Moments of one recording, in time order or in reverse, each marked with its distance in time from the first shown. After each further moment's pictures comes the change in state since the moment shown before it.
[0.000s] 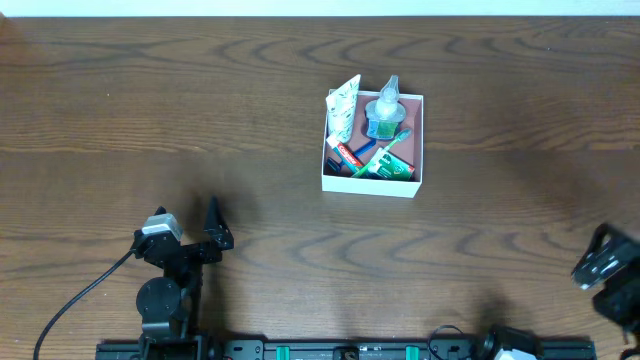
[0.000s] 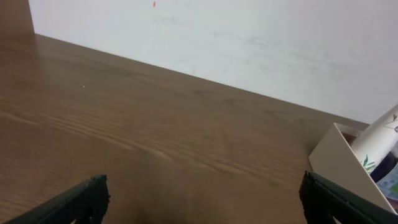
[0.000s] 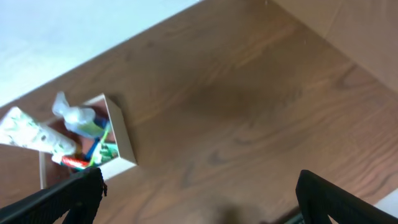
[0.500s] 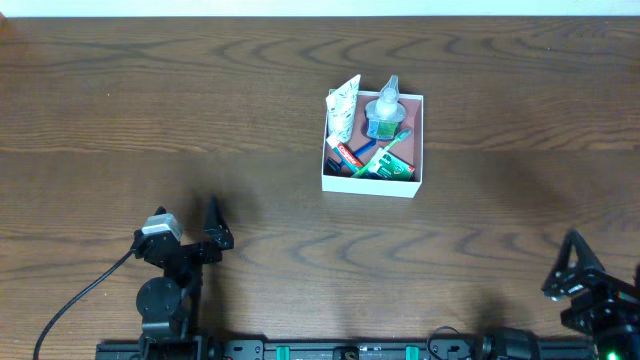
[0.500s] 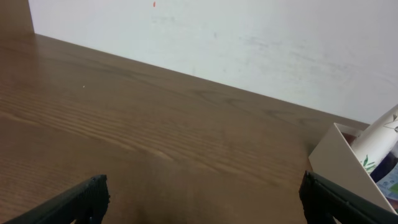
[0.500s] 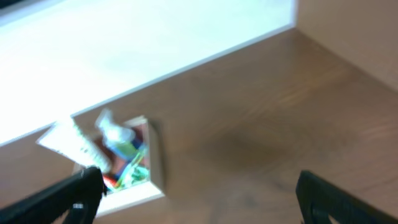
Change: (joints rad) left arm 0.000 0.000 0.000 0.000 0.000 0.000; right arm 0.139 -0.326 -0.445 0.414 -0.053 0.026
